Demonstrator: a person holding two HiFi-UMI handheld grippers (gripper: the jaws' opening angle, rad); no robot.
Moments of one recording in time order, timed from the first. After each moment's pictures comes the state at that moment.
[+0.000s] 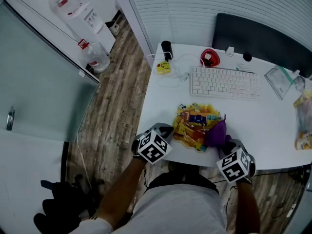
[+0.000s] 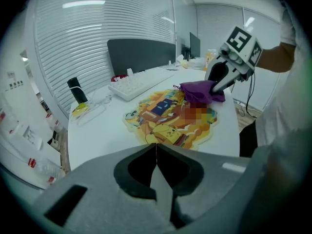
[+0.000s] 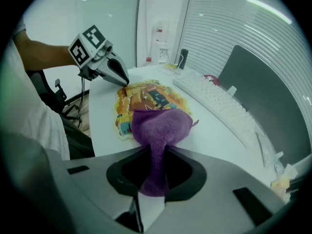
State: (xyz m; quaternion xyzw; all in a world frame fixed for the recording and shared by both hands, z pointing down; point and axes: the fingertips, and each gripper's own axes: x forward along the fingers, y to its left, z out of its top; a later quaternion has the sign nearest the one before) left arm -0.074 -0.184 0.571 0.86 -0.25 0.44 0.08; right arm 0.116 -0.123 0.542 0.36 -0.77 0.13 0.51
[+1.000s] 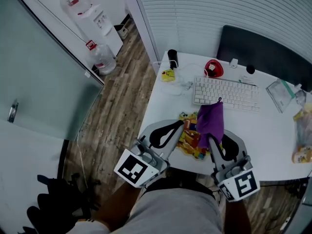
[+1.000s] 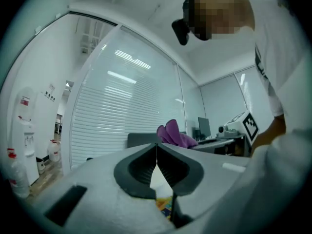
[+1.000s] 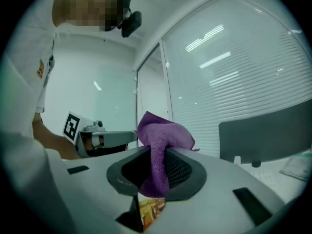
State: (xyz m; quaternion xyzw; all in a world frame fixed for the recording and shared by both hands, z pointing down) left arm -0.042 -0.185 0.314 0.93 -0.36 -0.03 0.00; right arm 0.040 -0.168 0.327 0.41 -0.91 0.02 0.00
